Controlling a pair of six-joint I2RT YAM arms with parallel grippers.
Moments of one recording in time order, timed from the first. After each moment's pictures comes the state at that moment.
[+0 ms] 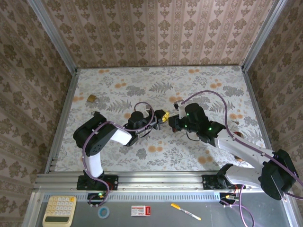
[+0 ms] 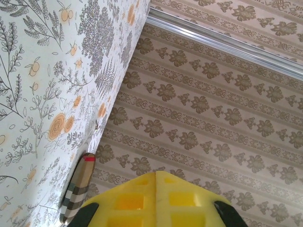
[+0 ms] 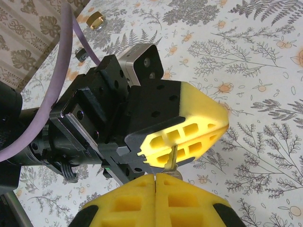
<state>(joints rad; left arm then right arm) -0.80 1.85 0.62 1.17 0.31 -1.87 0.64 1.16 0.73 -0.14 -0.15 0.39</state>
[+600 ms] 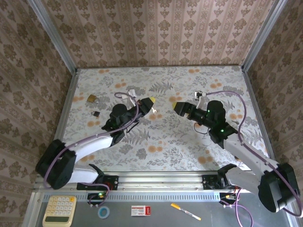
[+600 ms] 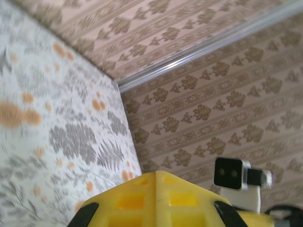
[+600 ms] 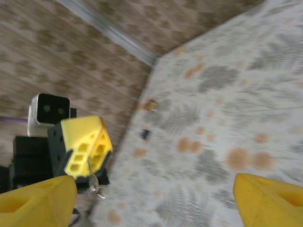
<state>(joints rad) -0.73 1.28 0.61 0.70 0.16 -1.06 0.38 1.08 0.58 0.34 -0.45 0.86</state>
